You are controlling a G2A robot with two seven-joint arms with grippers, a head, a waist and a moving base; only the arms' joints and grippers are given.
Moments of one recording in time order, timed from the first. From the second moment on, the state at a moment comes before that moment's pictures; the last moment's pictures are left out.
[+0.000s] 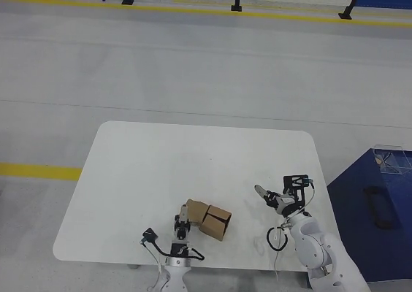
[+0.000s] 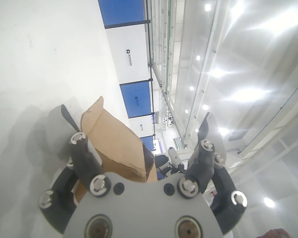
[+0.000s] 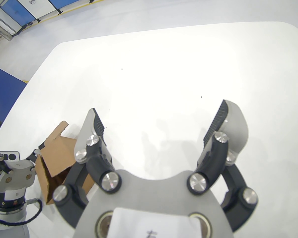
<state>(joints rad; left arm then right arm) 1.32 -1.65 -1.07 -0.90 0.26 -0.77 0.56 -1.45 -1.23 1.44 -1.64 -0.98 -0.06 0.26</state>
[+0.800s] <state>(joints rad) 1.32 -1.65 -1.11 -0.93 0.12 -1.01 0.40 -1.45 -1.23 1.44 -1.64 -0.98 -0.06 0.26</state>
